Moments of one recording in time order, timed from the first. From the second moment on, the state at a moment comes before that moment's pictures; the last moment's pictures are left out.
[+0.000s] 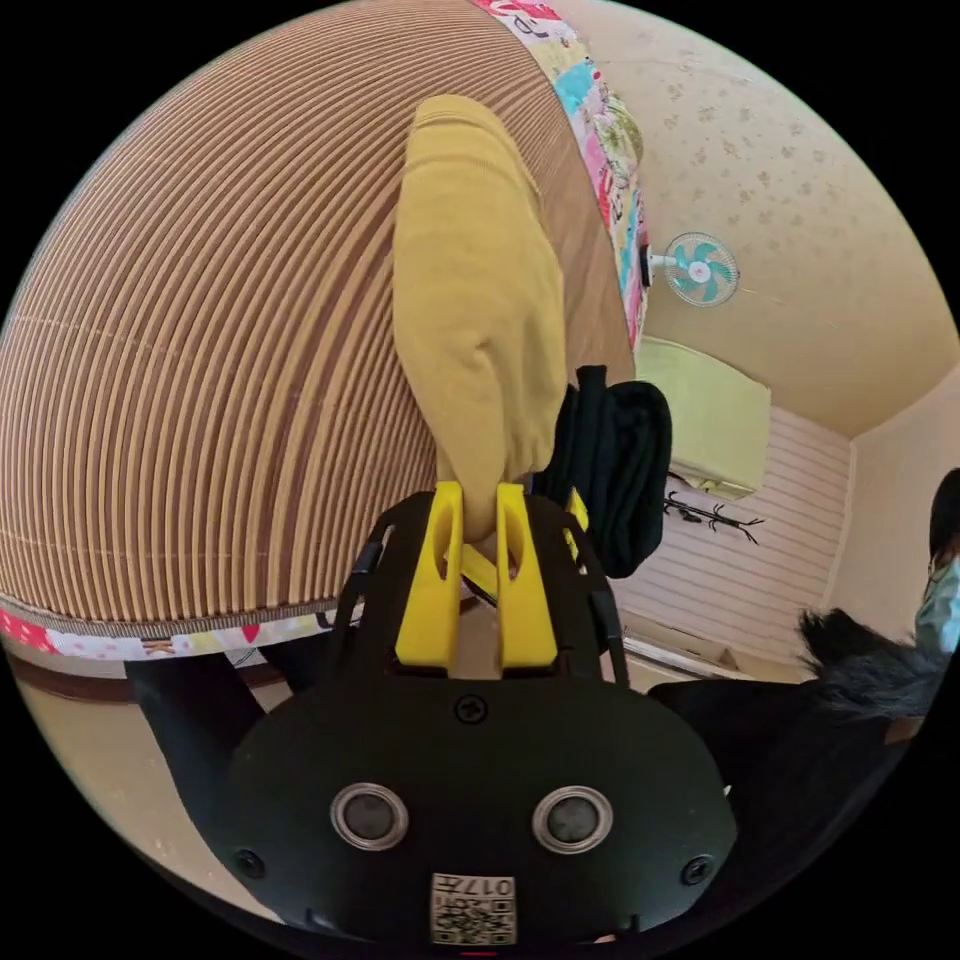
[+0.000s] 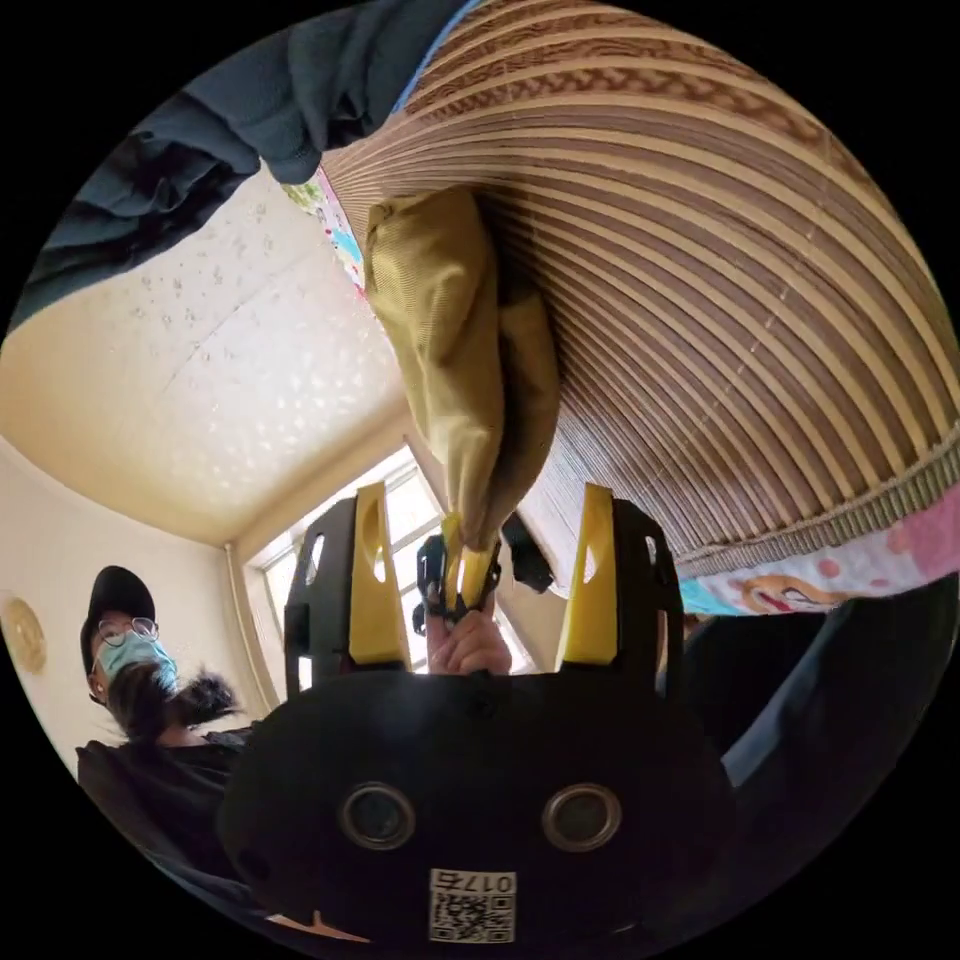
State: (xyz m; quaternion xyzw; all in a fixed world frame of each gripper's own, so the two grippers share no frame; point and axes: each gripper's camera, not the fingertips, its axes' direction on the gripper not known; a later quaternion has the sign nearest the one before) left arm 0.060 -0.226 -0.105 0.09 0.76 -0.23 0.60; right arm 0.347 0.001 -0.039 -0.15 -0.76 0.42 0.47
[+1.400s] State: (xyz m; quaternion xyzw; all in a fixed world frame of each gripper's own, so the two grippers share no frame) left arm -0.306 -0.005 -0.134 -0.02 0.44 -0.37 0.82; right arm 0.426 0.068 -0.162 -0.18 -0.37 0.61 0.68
